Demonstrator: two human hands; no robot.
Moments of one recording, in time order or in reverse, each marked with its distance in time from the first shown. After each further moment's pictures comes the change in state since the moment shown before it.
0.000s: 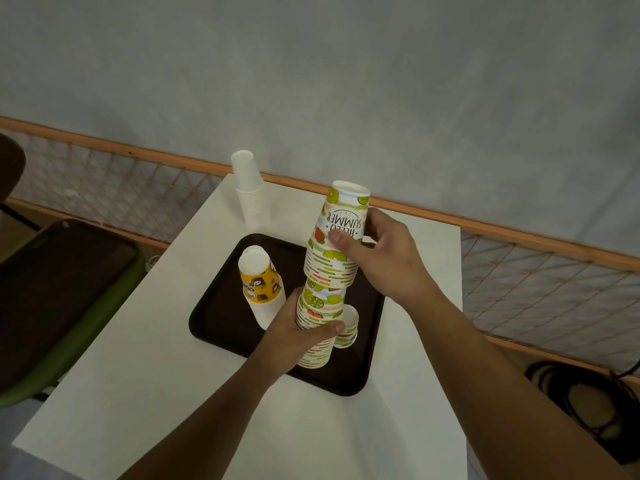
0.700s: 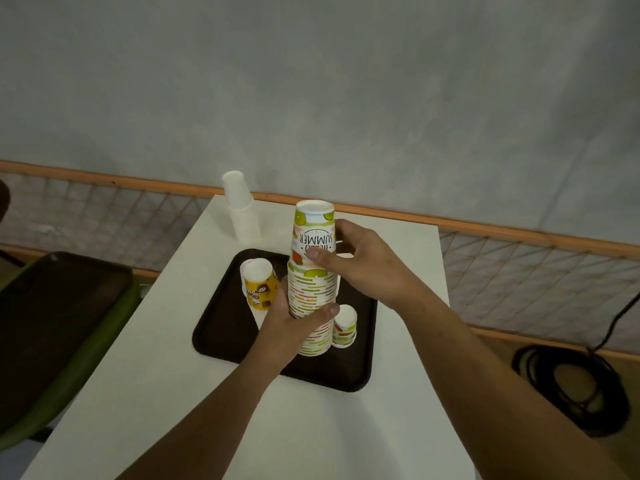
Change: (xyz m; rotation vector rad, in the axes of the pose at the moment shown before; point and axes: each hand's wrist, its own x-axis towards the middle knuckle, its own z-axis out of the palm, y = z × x) left_hand -0.020 0.035 -0.014 -0.112 0.021 0.171; right_hand -0.028 -0.038 0.020 -0.133 -0.129 0.037
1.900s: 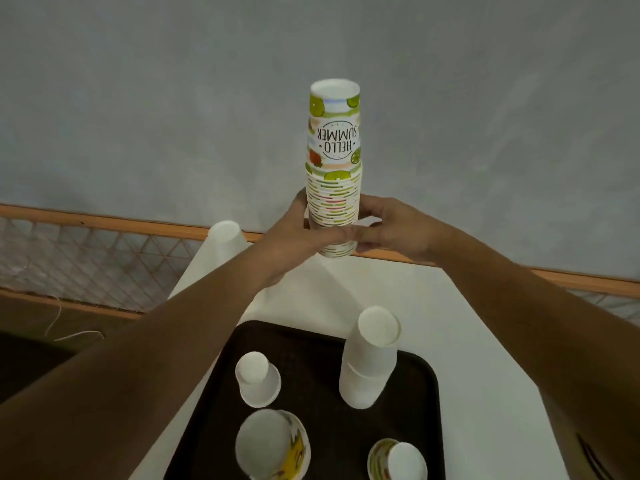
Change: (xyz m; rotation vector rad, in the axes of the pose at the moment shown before) left_hand 0.300 0.090 -0.063 0.250 -0.215 0.045; right_hand 0.276 0.083 -0.061 0.009 -0.229 -0.012
